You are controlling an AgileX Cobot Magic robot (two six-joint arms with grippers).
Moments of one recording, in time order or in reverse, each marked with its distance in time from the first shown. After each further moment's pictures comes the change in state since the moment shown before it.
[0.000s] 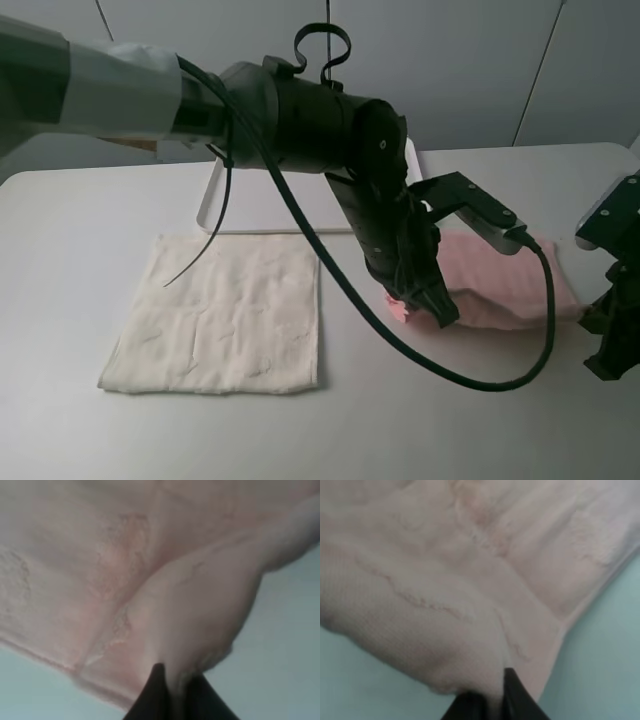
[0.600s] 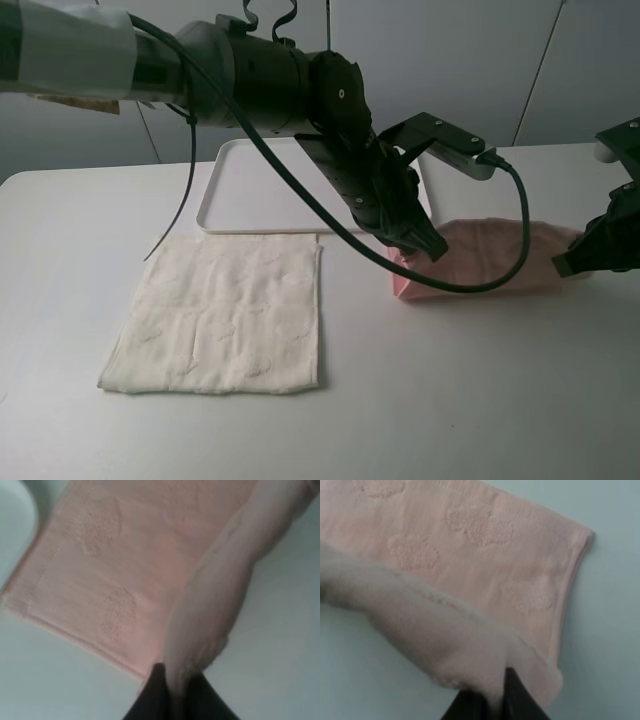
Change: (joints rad) left arm 0.091 -0.029 -0.013 -0.050 -0.084 0.015; right arm 0.000 0.078 -0.171 0.000 0.000 0.331
